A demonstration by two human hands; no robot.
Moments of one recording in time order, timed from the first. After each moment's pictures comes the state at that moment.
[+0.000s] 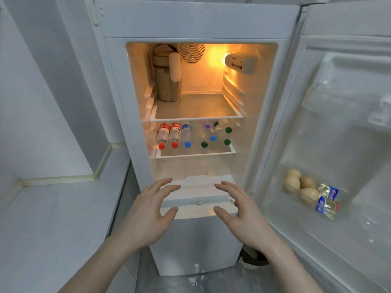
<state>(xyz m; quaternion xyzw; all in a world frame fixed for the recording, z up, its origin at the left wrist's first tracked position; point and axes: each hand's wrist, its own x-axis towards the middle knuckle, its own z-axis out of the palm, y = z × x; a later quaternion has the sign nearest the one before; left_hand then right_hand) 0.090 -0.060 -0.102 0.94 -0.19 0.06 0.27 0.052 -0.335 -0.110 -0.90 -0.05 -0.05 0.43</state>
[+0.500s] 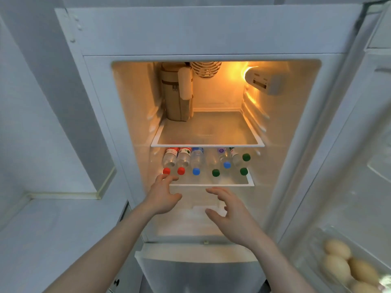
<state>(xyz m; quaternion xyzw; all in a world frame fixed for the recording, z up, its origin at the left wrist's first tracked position) 0.322 -0.100 -0.125 0.96 0.00 -0.04 0.28 0.242 -0.346 -0.121 -0.89 -0.11 0.01 0.44</state>
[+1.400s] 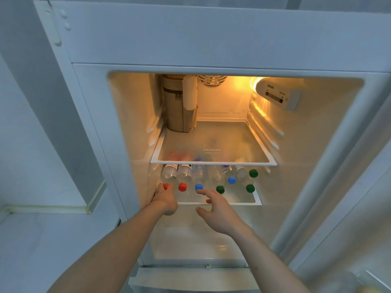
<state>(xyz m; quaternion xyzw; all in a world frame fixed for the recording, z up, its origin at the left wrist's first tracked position) 0.445 -0.093 -0.177 0.97 0.08 -0.16 0.16 0.365 -0.295 -0.139 -0.91 -0.09 0.05 0.39</state>
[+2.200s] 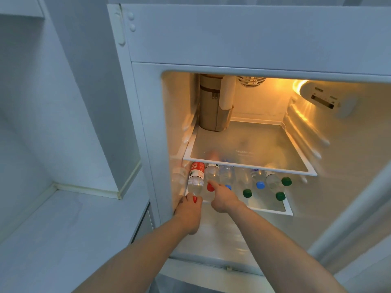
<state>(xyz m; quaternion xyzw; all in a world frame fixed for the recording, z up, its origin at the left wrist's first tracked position) 0.390 -0.087 -0.190 0.99 -0.03 -0.12 -0.01 0.456 -0.227 -0.168 -0.96 -0.11 0.15 0.19</state>
